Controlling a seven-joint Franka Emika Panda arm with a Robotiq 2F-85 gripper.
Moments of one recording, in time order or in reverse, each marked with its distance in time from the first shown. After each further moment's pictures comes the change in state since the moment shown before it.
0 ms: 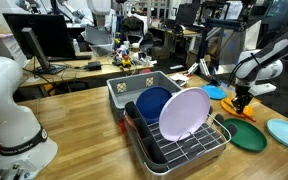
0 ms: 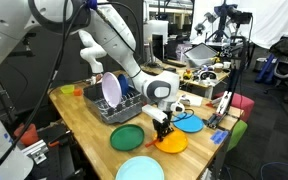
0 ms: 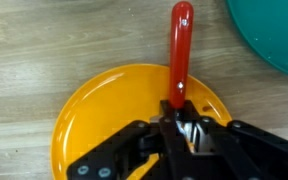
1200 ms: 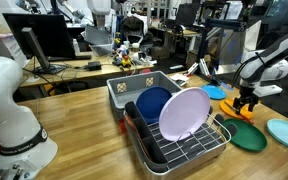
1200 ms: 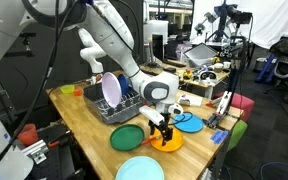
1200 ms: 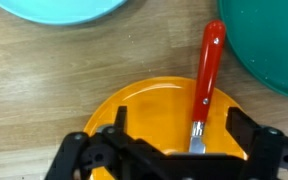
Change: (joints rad) arm -0.015 -0.040 -0.003 -0.072 0.025 0.014 0.000
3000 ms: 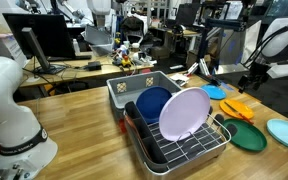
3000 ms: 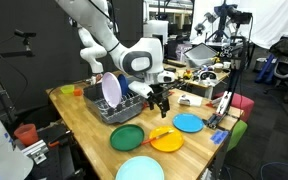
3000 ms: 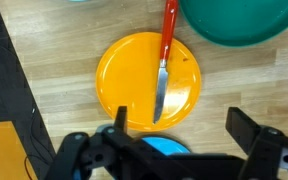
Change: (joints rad) arm 0.058 -0.409 -0.018 -0.332 -0.001 0.231 0.052
